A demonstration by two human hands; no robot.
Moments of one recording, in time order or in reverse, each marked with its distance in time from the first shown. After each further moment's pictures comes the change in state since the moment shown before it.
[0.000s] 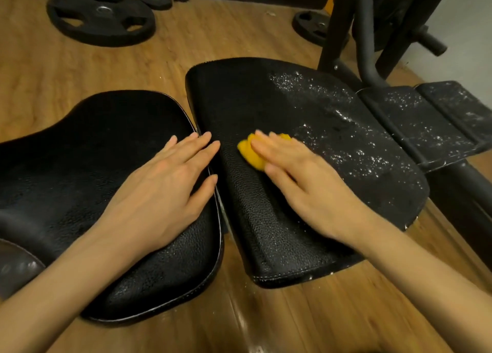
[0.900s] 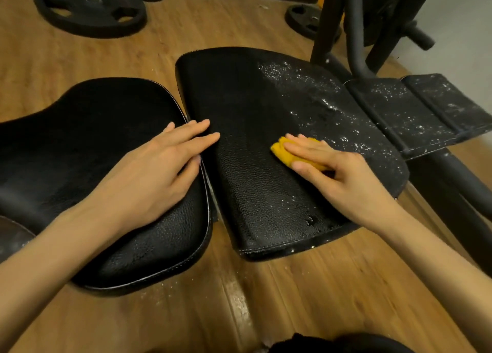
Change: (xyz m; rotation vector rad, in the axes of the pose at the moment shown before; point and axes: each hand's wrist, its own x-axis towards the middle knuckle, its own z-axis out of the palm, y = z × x) left_hand -0.003 0.000 -0.004 -0.088 -0.058 0.015; right_hand -0.044 0.027 -0.026 0.210 0.068 0.145
